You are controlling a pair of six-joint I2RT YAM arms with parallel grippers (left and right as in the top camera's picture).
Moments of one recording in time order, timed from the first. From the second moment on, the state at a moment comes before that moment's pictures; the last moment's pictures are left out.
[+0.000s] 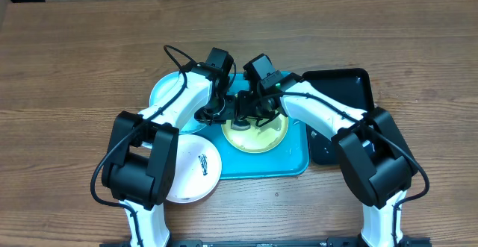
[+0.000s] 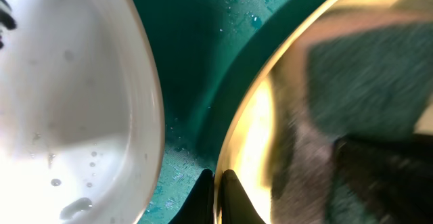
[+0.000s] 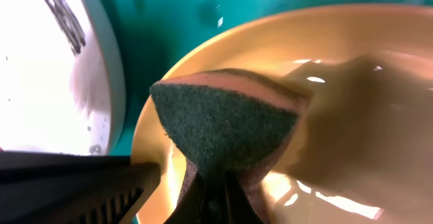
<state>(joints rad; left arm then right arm) -0.36 2.00 1.37 -0.89 0.10 -0.32 0.58 2.07 1.40 -0.51 -0.33 0.62</state>
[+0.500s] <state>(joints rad) -0.36 2.00 1.37 -0.90 0.10 -0.32 0.47 1.94 1.39 -0.57 -0.29 0.56</state>
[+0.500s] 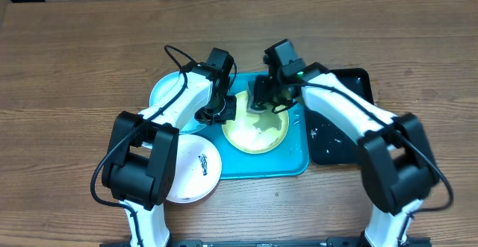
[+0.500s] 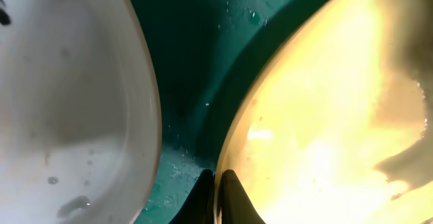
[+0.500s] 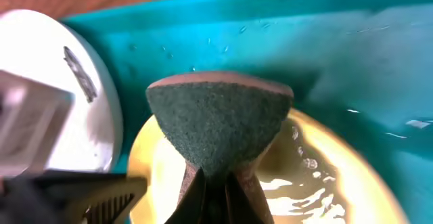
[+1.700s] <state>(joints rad) -0.36 2.00 1.37 -0.89 0.11 -0.32 0.12 1.79 1.18 -0.87 0.00 0.36</state>
